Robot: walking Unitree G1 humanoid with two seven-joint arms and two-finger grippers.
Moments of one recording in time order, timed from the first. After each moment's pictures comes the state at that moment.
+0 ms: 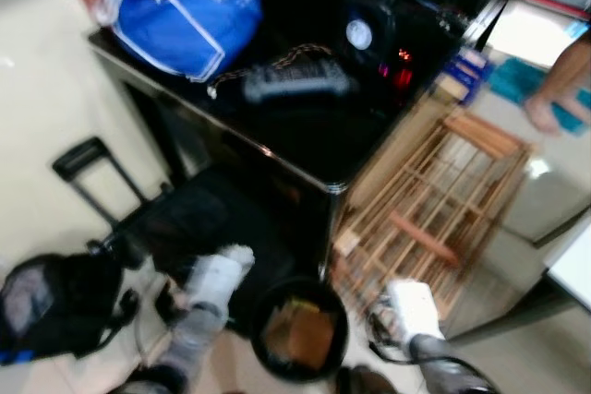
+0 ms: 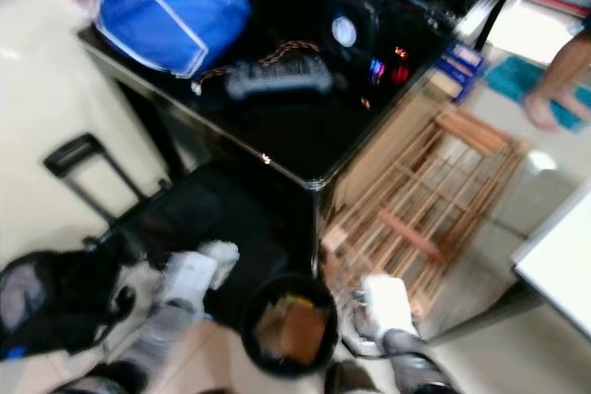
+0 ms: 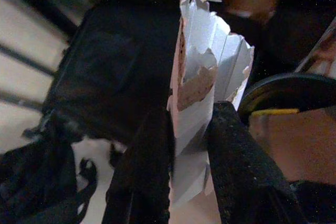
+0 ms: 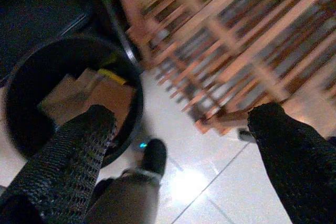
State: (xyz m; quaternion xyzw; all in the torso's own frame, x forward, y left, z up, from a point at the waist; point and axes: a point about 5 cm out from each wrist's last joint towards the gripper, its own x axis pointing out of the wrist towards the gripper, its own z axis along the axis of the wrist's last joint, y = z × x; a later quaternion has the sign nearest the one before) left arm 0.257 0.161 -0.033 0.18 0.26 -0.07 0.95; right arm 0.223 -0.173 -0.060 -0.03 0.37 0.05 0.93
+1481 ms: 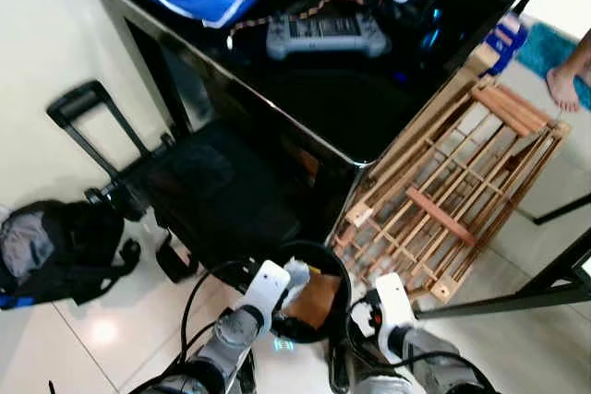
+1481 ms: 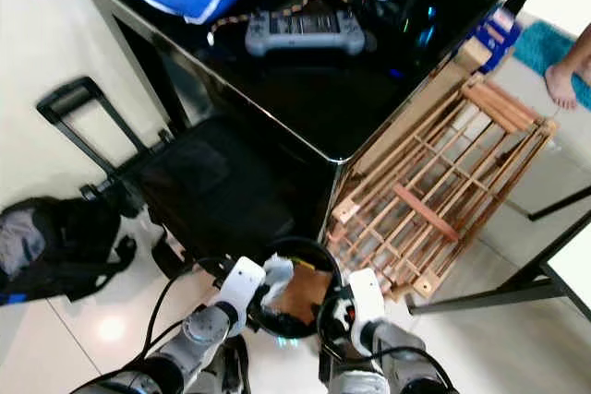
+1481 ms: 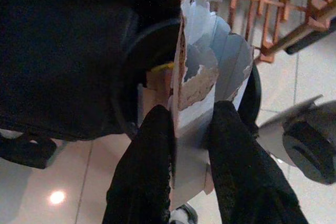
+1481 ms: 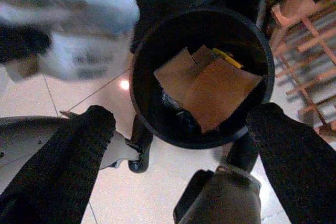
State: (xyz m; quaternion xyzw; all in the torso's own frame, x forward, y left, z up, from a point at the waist) left arm 0.251 0.092 -0.037 0.16 0.28 -0.23 0.92; right arm 0.234 -0.141 -0.044 0.05 0.32 0.25 0.91
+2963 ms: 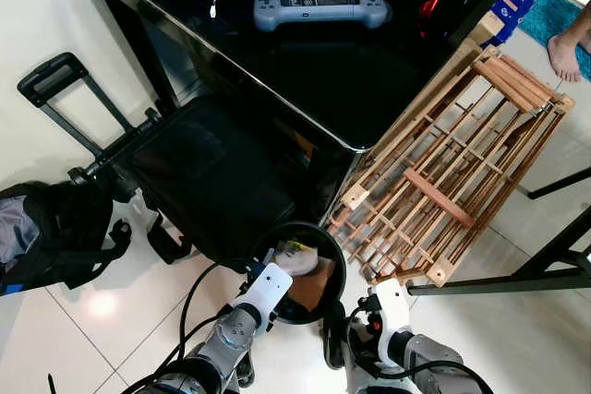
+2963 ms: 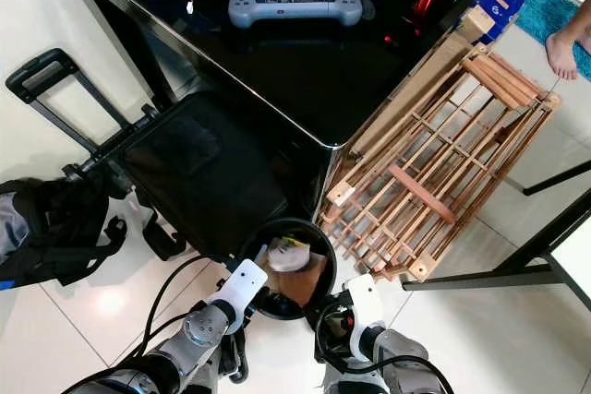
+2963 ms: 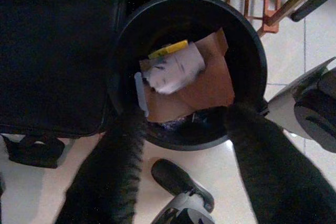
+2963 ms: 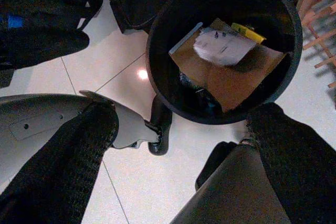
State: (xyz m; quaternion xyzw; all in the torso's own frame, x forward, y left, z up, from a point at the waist) left arm 0.255 0.097 -0.035 0.23 0.26 -0.23 0.91; right arm 0.220 -0.139 -0.045 0.07 0.31 0.27 0.91
